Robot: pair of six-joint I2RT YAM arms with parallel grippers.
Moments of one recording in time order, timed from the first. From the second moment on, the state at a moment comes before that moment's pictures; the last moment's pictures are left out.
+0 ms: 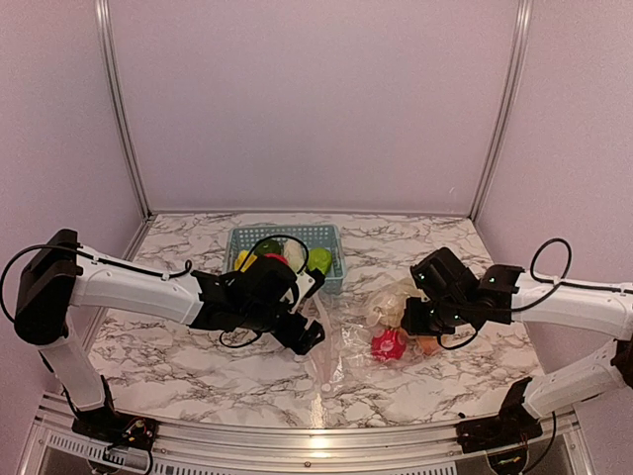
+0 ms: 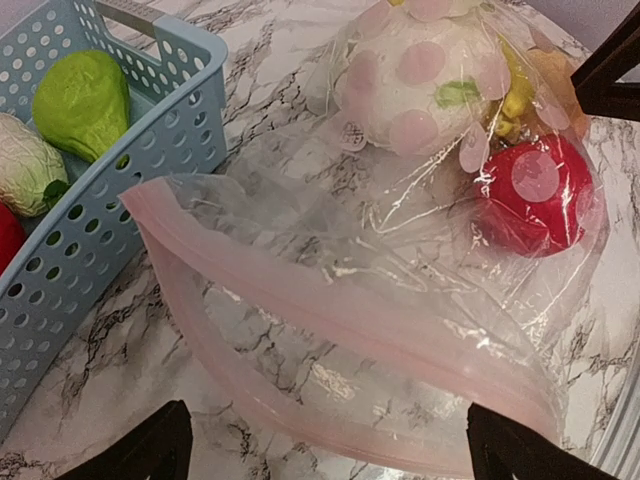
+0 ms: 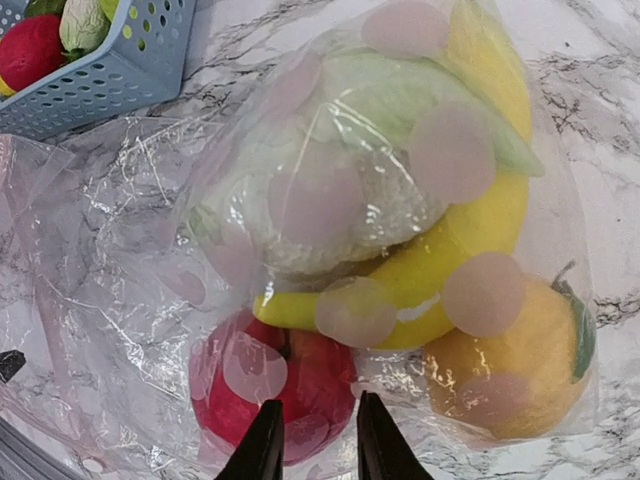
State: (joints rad) left arm -1.05 1.74 1.05 -0.08 -0.06 -0.20; right arm 0.81 1.21 0.79 -0.60 0.19 0.75
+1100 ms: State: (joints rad) left arm -1.07 1.75 0.99 -0.01 0.04 -0.19; right arm 0.86 1.37 0.88 -0.60 0.14 0.71
